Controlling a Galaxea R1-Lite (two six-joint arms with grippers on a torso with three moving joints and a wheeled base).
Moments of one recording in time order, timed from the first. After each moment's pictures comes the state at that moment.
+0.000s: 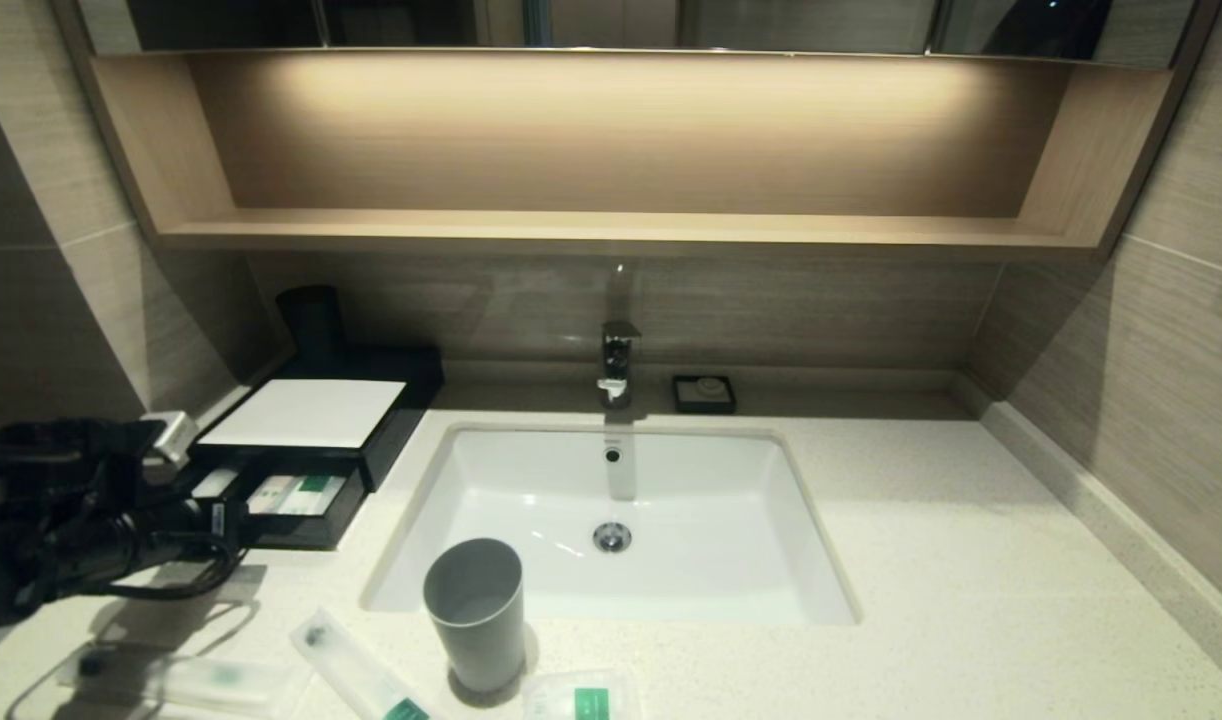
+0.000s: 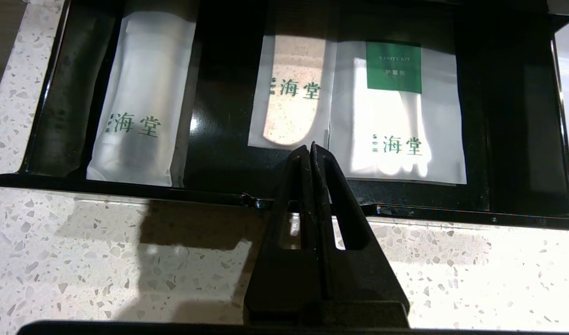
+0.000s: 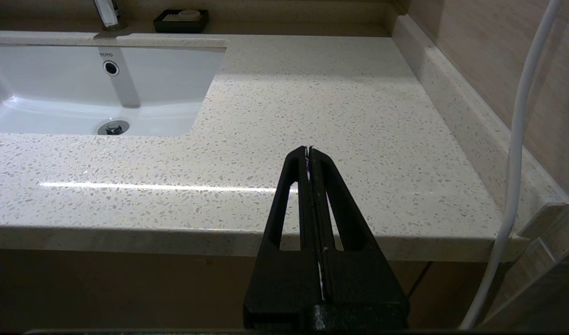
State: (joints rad) left arm 0.32 1.93 -0.63 -0.67 -0.30 0.15; right arm 0.00 0.00 0.00 0.00 0.00 -0.01
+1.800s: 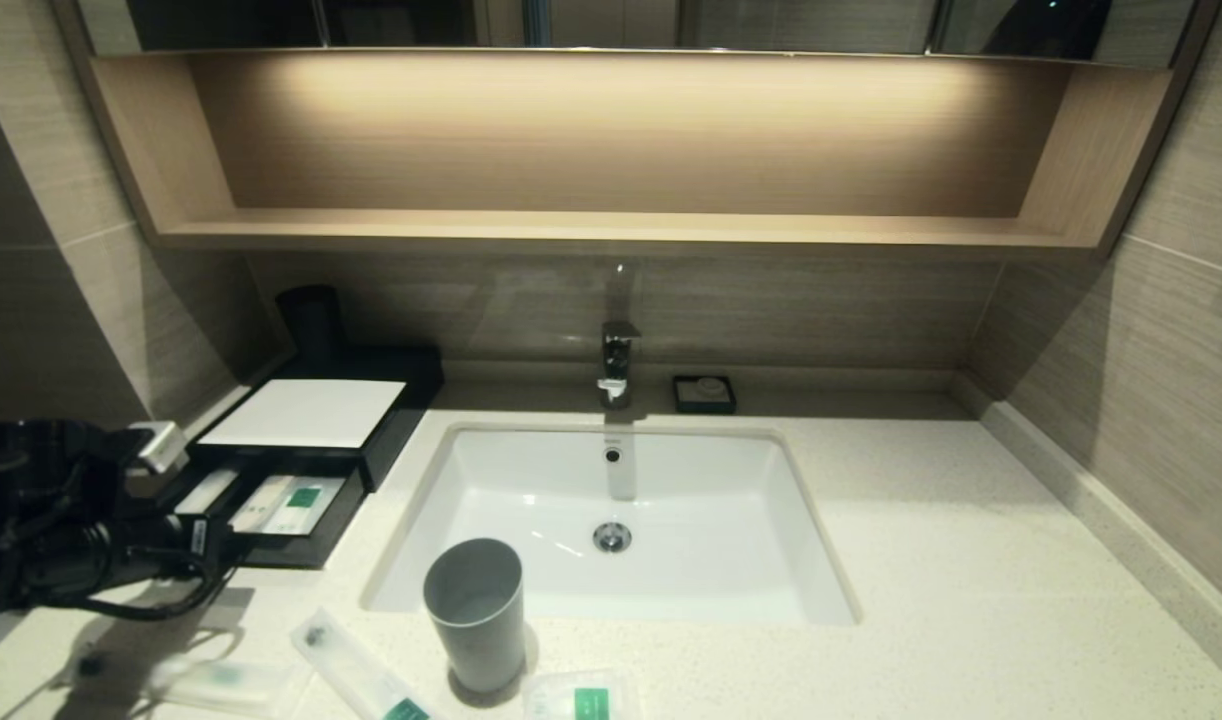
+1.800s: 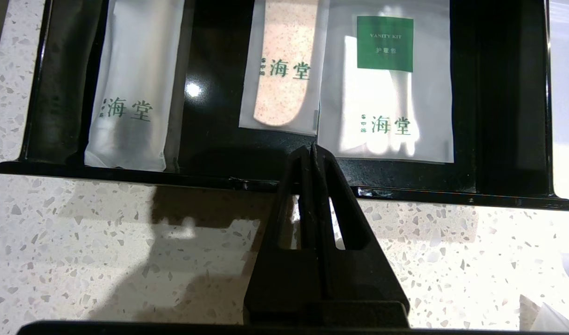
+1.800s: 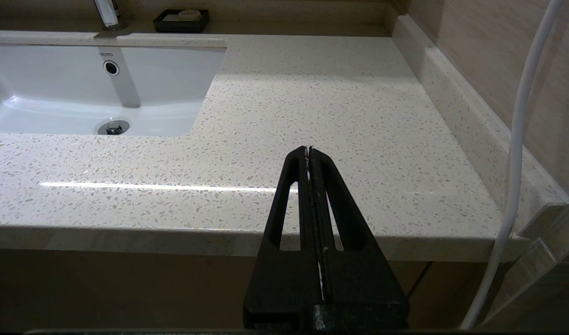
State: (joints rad) left arm 0.34 1.83 -0.62 -0.49 -0.30 0.21; right arm 0.00 0.00 0.00 0.00 0.00 -0.01
